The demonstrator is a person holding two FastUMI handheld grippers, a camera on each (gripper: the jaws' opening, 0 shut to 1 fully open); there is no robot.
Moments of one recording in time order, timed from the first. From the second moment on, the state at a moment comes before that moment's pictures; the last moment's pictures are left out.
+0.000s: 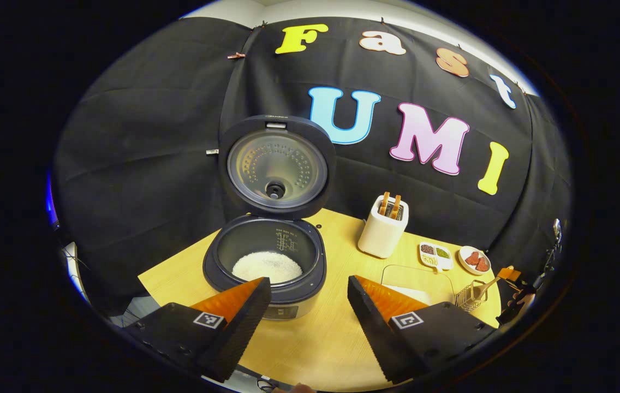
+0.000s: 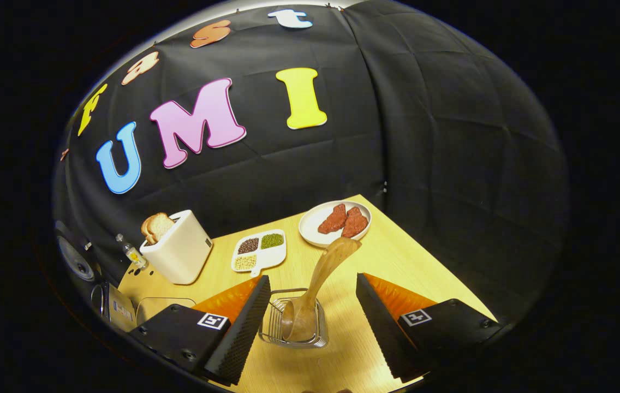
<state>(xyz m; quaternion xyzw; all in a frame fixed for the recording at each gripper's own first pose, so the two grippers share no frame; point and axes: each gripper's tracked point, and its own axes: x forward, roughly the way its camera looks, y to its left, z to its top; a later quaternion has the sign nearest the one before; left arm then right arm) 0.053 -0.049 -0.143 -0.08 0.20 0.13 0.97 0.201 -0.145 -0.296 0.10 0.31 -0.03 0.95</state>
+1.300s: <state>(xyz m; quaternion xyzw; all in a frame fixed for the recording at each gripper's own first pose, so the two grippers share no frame) 0.023 -0.106 -0.192 -0.14 0.25 0.10 0.95 0.230 -0.139 -0.332 0.24 0.39 -0.09 0.88</state>
